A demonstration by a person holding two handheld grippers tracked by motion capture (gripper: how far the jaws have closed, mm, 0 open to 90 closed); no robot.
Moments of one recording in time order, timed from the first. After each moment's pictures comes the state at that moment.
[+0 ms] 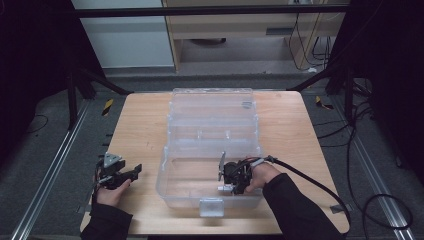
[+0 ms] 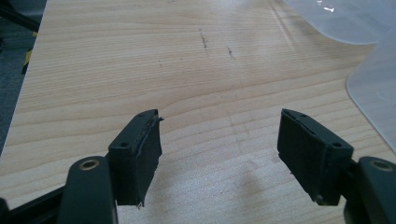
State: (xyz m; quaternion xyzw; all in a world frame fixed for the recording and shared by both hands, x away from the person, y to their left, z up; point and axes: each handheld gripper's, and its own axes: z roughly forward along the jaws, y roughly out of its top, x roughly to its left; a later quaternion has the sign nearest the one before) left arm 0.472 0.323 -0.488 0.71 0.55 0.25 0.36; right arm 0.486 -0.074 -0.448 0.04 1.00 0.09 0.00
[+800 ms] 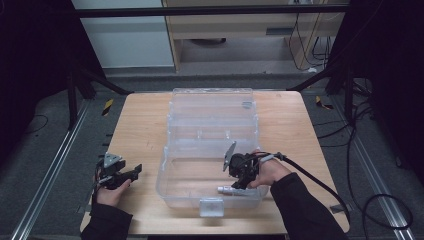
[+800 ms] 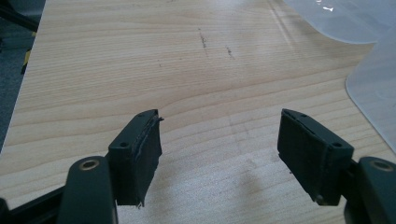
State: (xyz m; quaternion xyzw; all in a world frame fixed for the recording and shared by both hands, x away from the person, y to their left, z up) left arm 0.472 0.323 -0.488 0.71 0.54 0.25 0.36; right arm 0.485 -0.092 -0.414 0.09 0.98 0.15 0.03
